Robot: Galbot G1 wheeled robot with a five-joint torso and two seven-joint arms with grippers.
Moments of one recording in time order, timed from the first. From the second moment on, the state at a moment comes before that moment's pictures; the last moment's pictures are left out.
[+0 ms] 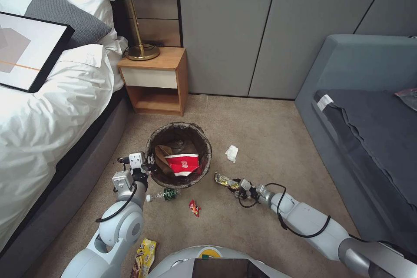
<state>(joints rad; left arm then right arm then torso) 1.49 -1.16 -0.37 -2.19 -0.58 0.31 -0.48 -0.77 0.98 -0.43 0.91 0.37 0.27 -0.32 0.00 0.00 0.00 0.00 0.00</state>
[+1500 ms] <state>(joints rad) 1.50 -1.16 -0.33 -2.20 -0.59 0.32 -0.49 -0.95 0.81 -0.07 1.52 0.47 0.14 0.05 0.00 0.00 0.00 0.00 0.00</state>
